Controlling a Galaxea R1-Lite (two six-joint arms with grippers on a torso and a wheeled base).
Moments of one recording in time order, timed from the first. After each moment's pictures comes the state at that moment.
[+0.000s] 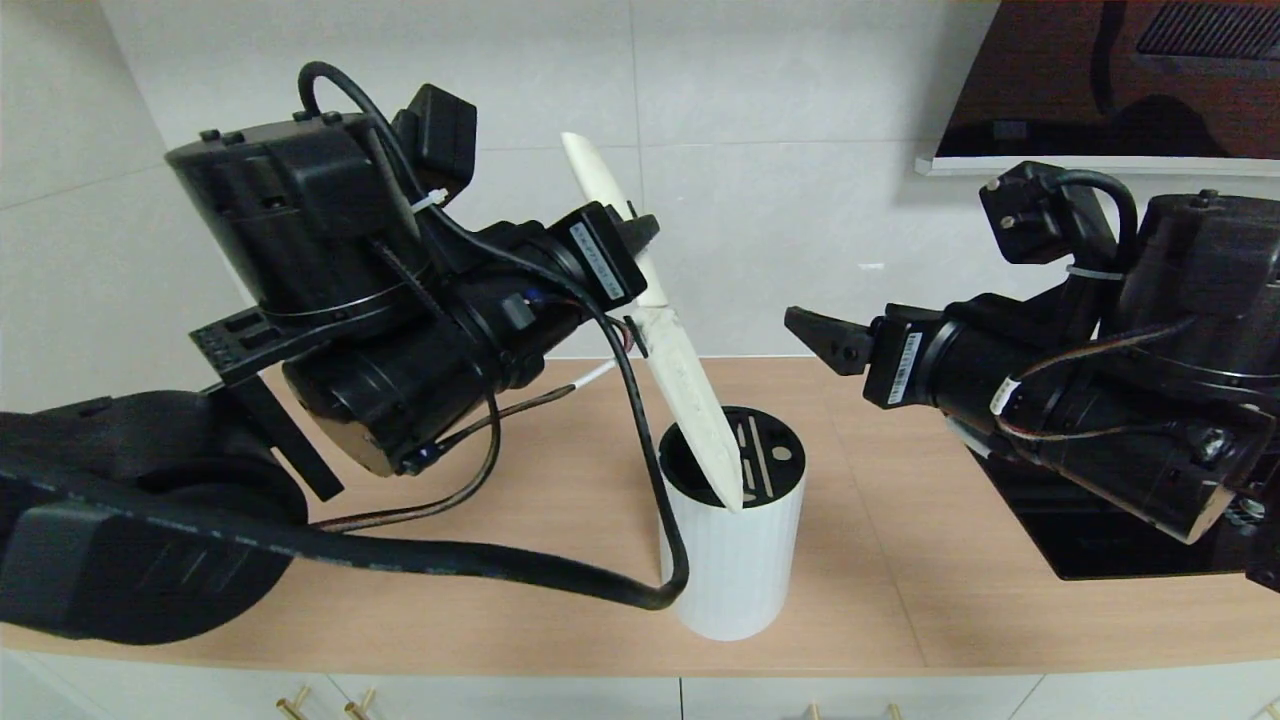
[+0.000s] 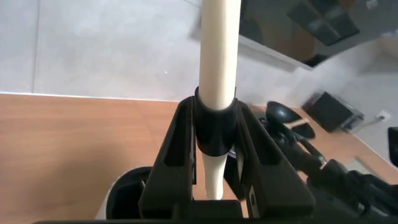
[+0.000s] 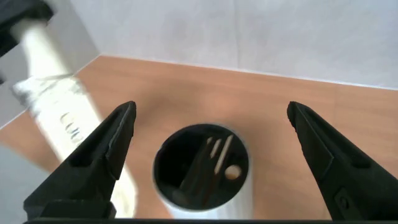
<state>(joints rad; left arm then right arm) -0.69 1.69 -1.04 -0.80 0.18 -0.49 0.71 1.58 -0.89 -0.70 -0.25 0.17</state>
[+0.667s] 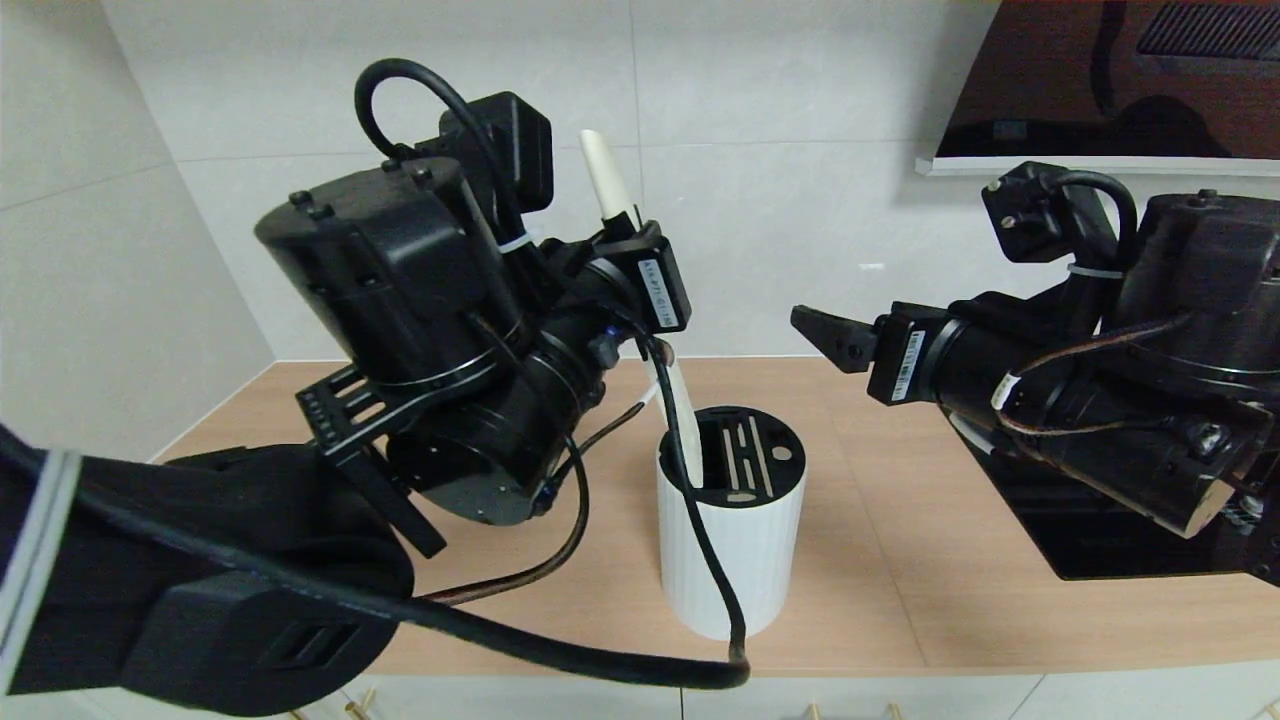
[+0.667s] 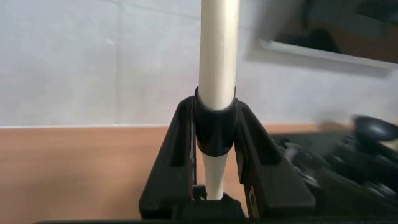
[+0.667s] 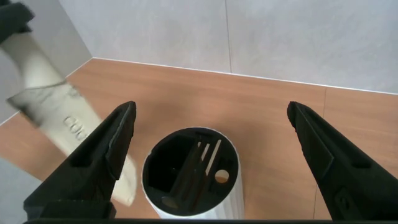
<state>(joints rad) -0.82 1.78 -1.02 -1.00 0.55 -0.13 0.70 1.58 -0.89 -0.71 -0.25 0.15</state>
